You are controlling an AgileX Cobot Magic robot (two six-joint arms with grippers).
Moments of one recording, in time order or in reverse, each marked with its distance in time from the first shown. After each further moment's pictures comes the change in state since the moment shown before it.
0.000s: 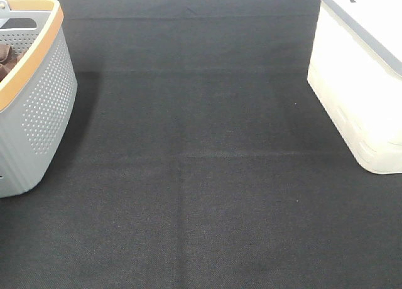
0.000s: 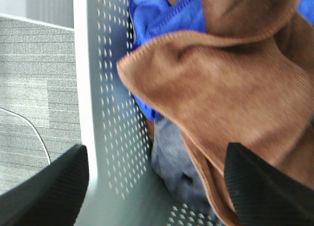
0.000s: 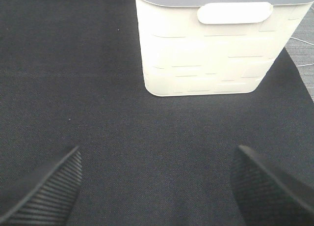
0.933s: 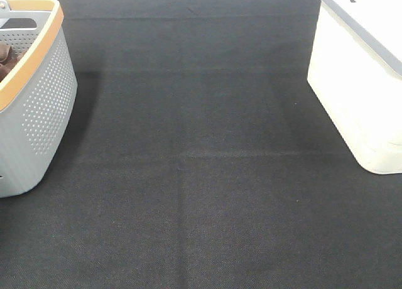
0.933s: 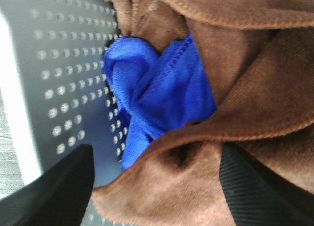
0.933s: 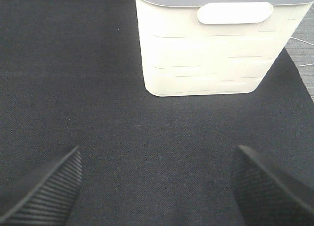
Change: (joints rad) left arm 0.025 0.281 -0.202 -0.032 -0.036 0.187; right arm 0.000 0.000 0.000 0.000 0.000 0.000
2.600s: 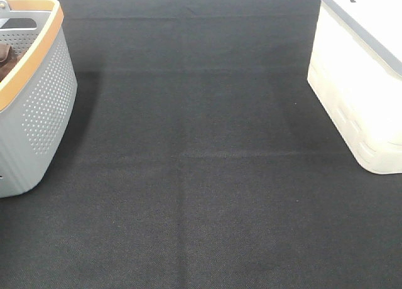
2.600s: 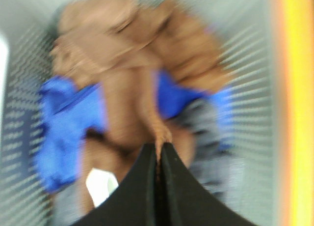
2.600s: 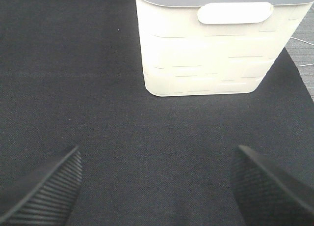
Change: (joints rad) left arm 0.000 -0.282 -0.003 -0.388 0.031 -0.142; right arm 0.000 0.000 0.000 0.000 0.000 0.000
